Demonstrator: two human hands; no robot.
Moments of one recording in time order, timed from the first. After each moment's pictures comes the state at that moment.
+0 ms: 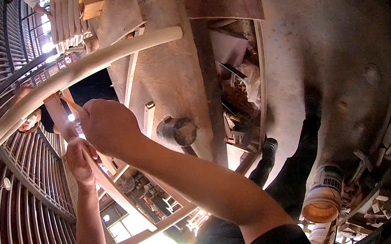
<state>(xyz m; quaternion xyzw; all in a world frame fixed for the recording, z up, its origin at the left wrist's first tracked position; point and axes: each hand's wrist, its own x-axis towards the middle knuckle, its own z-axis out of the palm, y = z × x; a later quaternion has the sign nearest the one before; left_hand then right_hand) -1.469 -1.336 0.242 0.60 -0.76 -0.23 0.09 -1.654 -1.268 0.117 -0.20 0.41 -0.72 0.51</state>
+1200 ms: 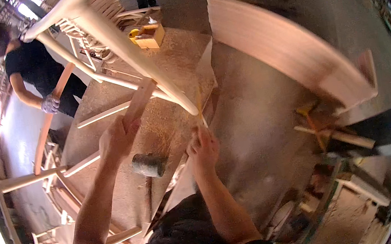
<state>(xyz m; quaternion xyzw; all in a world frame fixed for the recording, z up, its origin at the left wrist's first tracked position) -1.485 -1.321 0.266 0.62 -0.77 -0.14 0.08 -1.658 -1.210 0.091 -0.05 0.21 -0.83 0.52</state>
